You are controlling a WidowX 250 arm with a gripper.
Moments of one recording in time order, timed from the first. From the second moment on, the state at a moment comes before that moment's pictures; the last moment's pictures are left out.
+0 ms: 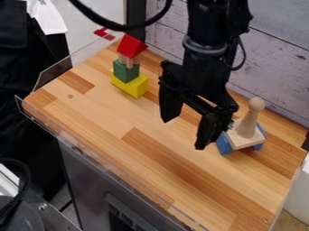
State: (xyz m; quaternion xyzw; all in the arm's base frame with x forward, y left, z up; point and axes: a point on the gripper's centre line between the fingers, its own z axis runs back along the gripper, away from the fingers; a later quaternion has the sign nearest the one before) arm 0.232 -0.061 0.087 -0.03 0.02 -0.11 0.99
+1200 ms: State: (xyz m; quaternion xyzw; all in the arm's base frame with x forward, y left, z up) arm 0.260 0.025 0.167 0.00 -0.06 -0.03 1.00
